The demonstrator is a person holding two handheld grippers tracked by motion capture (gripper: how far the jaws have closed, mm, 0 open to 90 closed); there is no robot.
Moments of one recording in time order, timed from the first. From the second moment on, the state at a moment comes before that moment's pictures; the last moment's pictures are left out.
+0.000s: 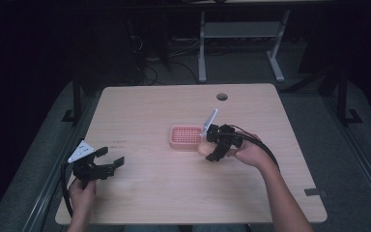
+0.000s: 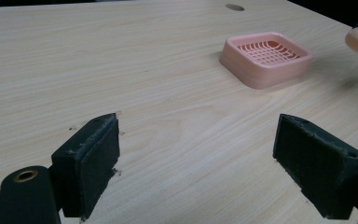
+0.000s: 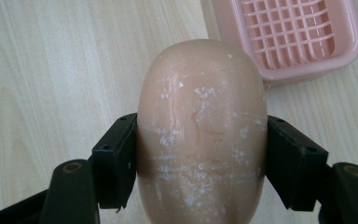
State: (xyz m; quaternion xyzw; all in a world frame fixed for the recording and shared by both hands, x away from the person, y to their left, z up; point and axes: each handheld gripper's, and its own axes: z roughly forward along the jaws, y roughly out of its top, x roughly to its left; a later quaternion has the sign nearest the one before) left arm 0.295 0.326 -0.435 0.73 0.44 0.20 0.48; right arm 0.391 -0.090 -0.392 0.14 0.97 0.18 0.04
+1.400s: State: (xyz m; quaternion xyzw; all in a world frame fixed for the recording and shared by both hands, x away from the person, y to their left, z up) left arm 0.296 0.329 -0.435 0.73 0.44 0.20 0.49; right arm 0.425 -0.048 -0.374 0.11 0.98 0.19 0.04
